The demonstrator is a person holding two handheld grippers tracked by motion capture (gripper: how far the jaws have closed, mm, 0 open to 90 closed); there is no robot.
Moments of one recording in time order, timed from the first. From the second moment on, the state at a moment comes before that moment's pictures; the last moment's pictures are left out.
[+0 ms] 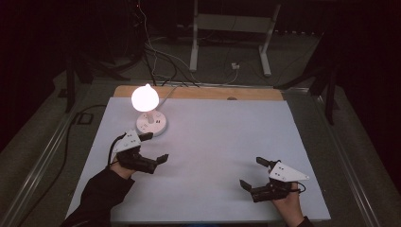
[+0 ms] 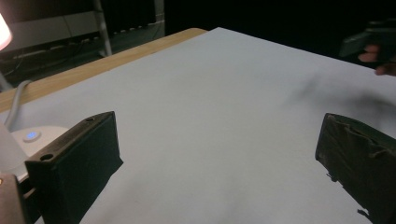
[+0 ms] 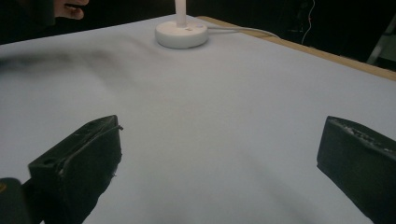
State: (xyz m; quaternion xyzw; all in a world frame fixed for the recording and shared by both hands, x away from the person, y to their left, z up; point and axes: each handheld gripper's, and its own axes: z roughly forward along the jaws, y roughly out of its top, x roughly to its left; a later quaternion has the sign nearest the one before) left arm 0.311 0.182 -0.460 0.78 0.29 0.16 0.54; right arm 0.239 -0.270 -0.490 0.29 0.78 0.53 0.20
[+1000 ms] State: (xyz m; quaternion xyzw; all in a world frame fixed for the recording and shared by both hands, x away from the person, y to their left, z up) left arm 0.371 0.169 -0.481 0.76 0.40 0.20 0.48; right arm 0.239 -0.271 -0.490 0.28 0.77 0.53 0.19
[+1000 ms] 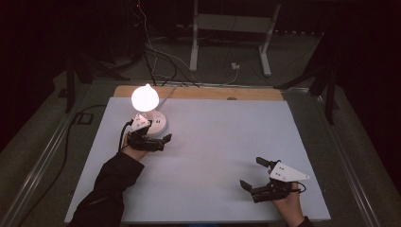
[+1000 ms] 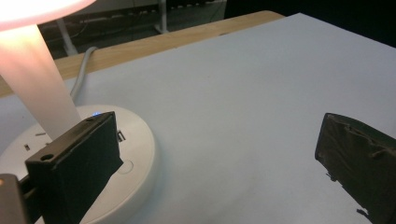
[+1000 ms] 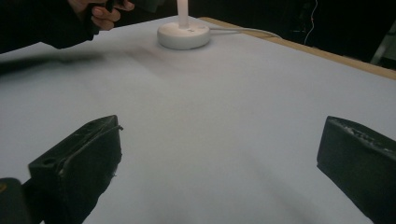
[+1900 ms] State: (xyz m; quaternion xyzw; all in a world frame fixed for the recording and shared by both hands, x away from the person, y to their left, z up) left arm 0.394 0.176 -0.499 0.74 0.45 0.27 0.41; right arm 0.240 -0.270 -0.491 0.28 0.77 0.53 0.19
